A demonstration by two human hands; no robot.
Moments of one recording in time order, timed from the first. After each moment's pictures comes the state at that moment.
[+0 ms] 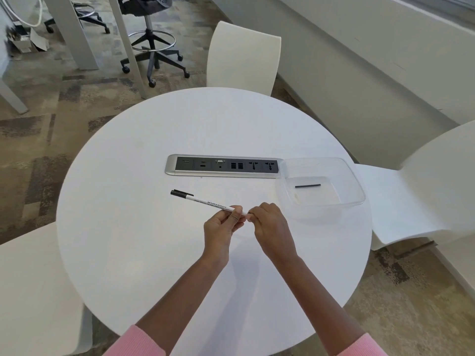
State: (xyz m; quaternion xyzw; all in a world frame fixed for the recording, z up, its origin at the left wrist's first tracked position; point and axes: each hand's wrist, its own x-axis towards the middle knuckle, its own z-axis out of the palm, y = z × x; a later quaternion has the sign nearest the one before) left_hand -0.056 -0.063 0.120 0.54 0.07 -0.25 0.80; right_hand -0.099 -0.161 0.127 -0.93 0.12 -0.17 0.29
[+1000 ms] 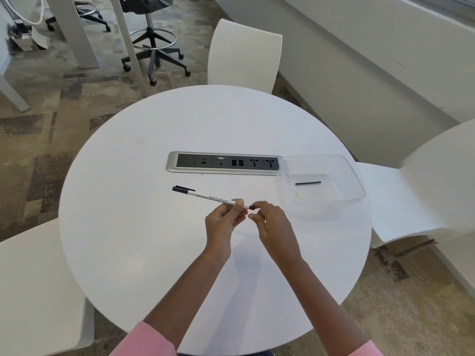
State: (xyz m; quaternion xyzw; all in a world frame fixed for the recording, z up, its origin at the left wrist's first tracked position) left_hand -0.056 -0.064 0.124 0.52 0.08 -0.24 0.81; right_hand -0.115 -0.160 0.131 -0.92 0.15 -0.14 0.33
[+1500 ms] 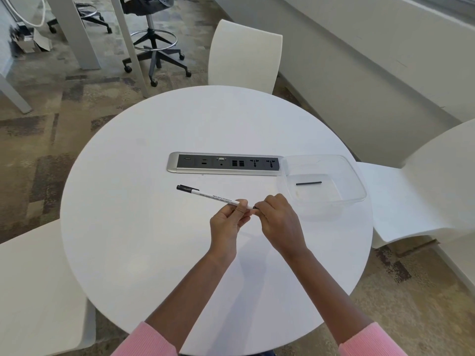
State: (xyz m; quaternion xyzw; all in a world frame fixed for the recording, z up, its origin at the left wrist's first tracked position) left_hand -0.062 -0.071 0.129 0.51 0.08 -0.26 0.82; right_hand -0.102 -0.180 0.127 -0.95 0.04 -0.27 0.16
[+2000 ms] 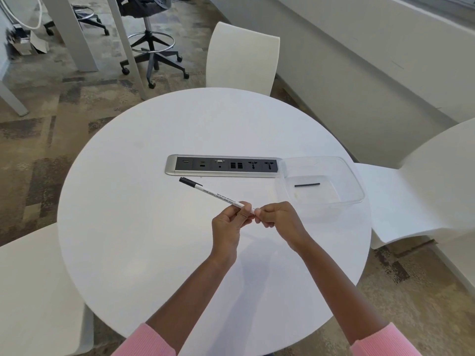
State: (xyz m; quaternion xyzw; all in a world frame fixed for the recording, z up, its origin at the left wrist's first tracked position) left_hand -0.063 -0.073 0.127 0.54 -0.01 -0.24 0.80; right_hand -0.101 -0.190 0.156 -0.76 0.21 0.01 0.61
